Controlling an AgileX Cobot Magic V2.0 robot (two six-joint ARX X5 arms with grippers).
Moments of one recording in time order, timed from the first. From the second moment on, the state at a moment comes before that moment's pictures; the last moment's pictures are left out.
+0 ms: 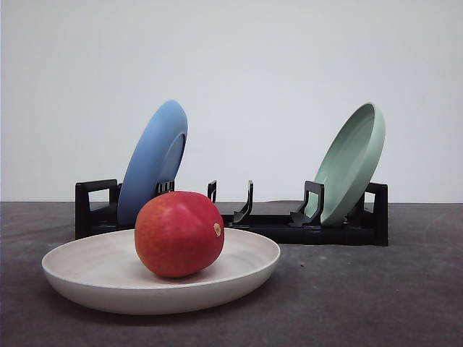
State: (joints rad) left_arx -0.01 0.00 0.02 -0.10 0.02 0.03; right_arx 0.03 0.00 0.01 0.01 0.00 0.08
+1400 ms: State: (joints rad) left_arx -0.01 0.00 0.02 -0.10 0.02 0.03; right_arx 0.03 0.00 0.01 0.01 0.00 0.08
